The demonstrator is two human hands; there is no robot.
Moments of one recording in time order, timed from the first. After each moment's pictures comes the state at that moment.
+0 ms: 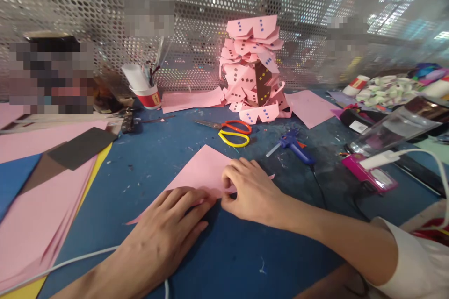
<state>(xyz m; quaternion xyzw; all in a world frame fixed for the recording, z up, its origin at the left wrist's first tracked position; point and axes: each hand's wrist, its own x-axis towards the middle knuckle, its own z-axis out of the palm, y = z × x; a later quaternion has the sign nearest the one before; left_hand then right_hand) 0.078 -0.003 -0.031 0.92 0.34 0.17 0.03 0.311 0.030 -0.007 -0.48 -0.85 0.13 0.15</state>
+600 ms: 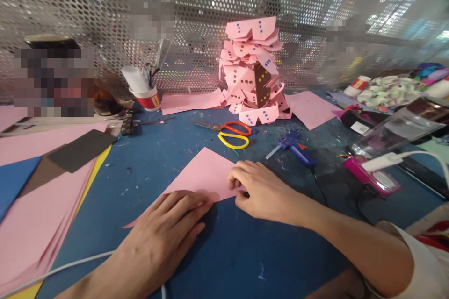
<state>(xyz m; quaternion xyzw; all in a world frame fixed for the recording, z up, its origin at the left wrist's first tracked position) 0.079 -0.004 -0.029 0.92 0.34 0.19 0.05 0.338 0.036 0.002 -0.45 -0.86 0.21 0.13</state>
